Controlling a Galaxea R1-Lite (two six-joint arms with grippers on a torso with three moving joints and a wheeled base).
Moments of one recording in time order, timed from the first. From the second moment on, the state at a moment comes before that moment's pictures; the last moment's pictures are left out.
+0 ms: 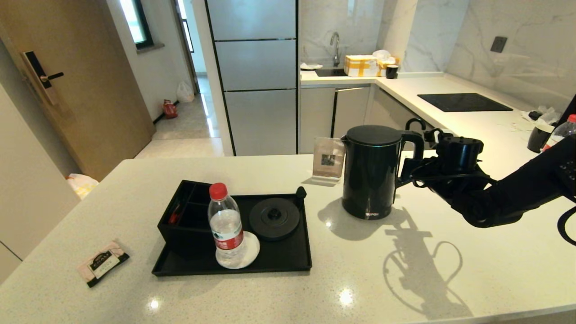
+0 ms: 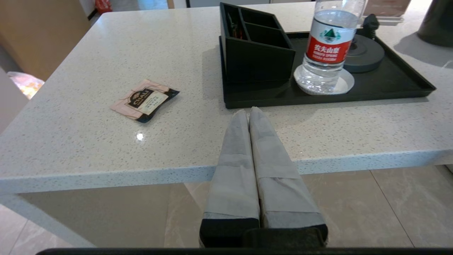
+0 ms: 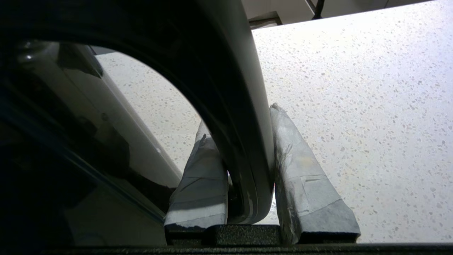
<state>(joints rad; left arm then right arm) 0.00 0.00 -0.03 0.06 -0.03 0.03 0.12 2.17 -1.08 -0.90 -0.21 0.10</state>
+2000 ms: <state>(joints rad) 0.00 0.00 -0.03 0.06 -0.03 0.03 0.02 1.67 -0.62 -0.79 0.10 0.18</state>
